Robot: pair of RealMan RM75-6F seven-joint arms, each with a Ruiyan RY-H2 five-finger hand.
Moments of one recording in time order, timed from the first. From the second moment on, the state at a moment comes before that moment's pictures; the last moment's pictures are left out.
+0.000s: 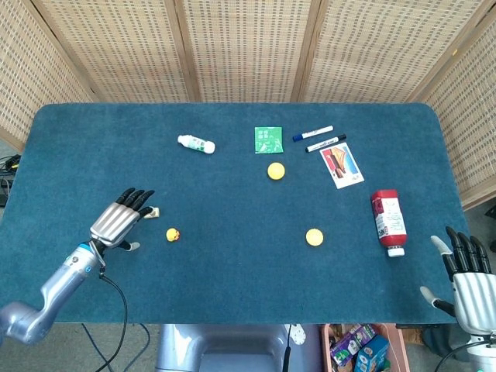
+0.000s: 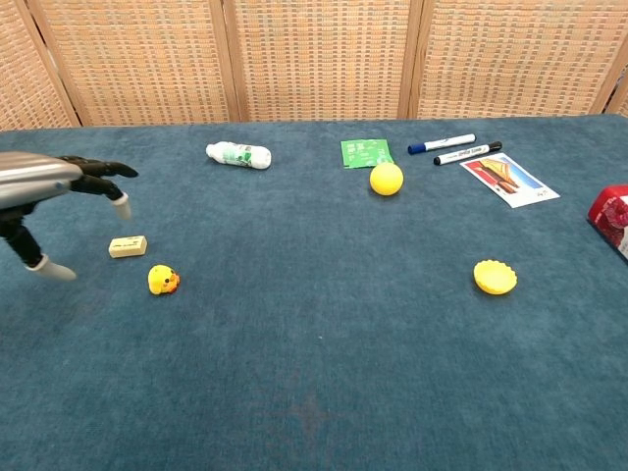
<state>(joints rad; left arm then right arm) -0.57 -1.34 -0.14 -1.40 1.45 0.84 0.17 -0.02 -1.15 0.06 -1.60 -1.62 1.63 -0.11</state>
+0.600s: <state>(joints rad) -0.68 -1.47 -0.12 -1.30 1.40 0.76 0.24 0.00 -1.16 0.08 -1.59 -1.56 1.59 -0.12</state>
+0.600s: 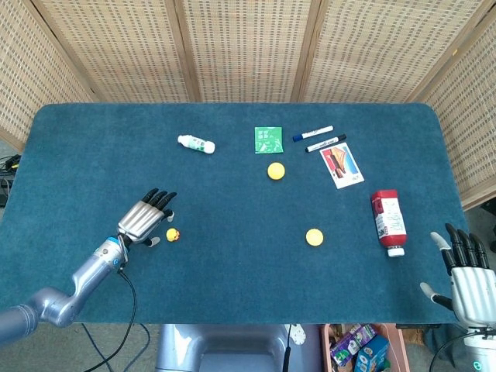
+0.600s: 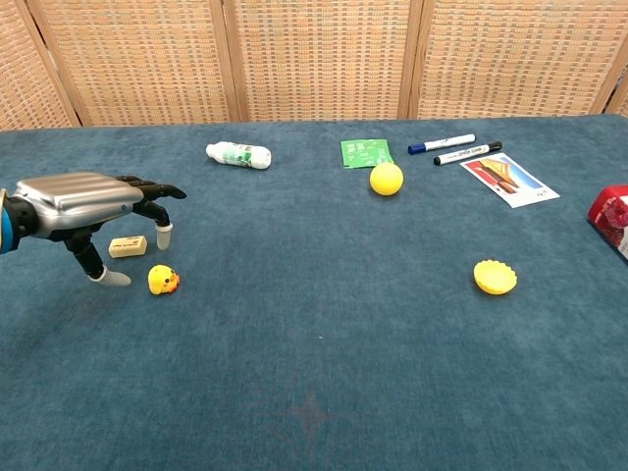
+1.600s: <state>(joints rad) -0.75 -1.51 -0.11 -1.30 1.38 0.77 0.21 0.01 -1.15 0.08 -1.58 -1.54 1.58 -0.09</state>
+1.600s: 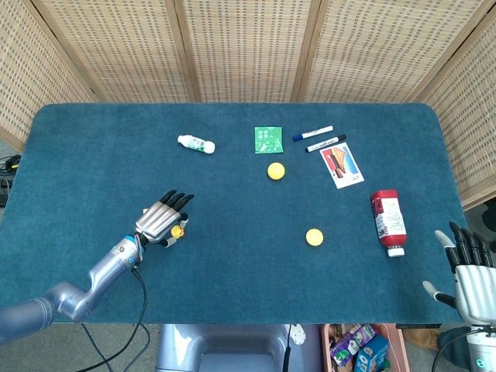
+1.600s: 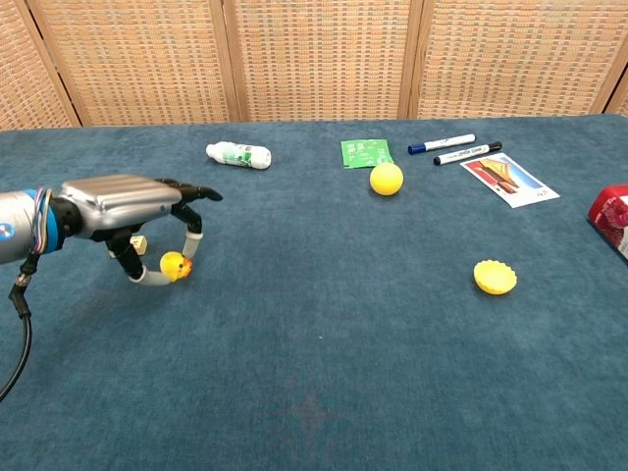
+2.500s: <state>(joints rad) -1.06 -1.74 -0.14 -1.27 1.61 0.71 0.21 0.00 -1.14 0.11 -1.58 -1.45 1.57 -0.04</state>
